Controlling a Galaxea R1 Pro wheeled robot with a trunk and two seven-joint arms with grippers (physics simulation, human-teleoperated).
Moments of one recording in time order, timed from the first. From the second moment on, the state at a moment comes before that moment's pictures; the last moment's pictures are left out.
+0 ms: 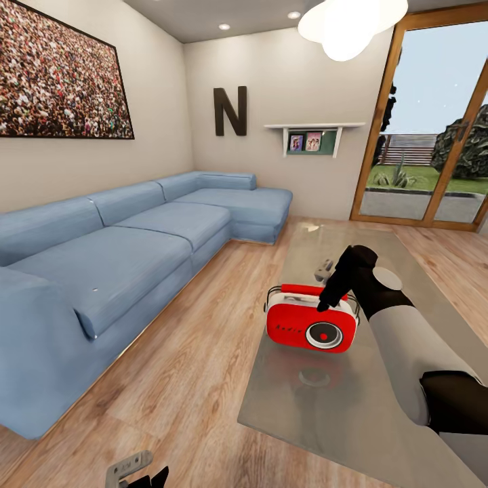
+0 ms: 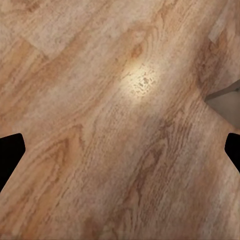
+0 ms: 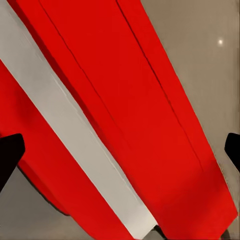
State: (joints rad) left arm 0.23 -0.03 0.06 -1.55 0.40 0.54 0.06; right arm -1.14 -0.07 0.07 -0.80 1.26 0.70 1.26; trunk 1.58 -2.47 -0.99
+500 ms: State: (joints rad) left arm 0.23 -0.03 0.06 -1.55 0.40 0.54 0.06; right arm -1.14 -0.07 0.07 -0.80 1.26 0.73 1.23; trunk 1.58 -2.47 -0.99
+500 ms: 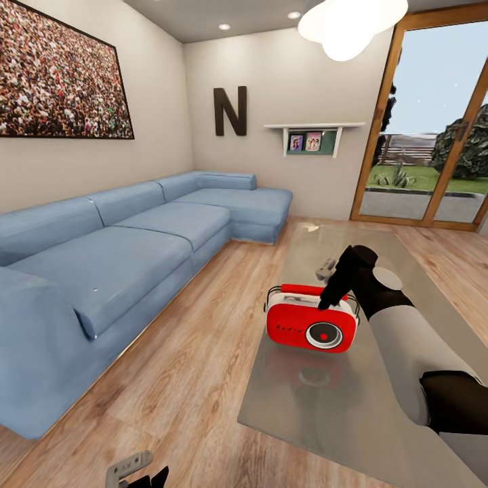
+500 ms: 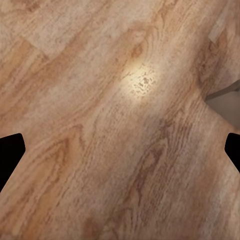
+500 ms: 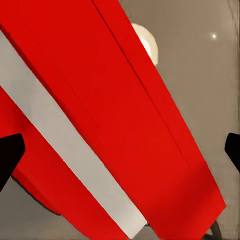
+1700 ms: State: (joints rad) left arm 0.23 -0.03 0.06 -1.55 0.40 0.54 0.06; right arm -1.14 -0.06 -0.08 -0.76 1.26 0.72 1.17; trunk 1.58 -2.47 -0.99
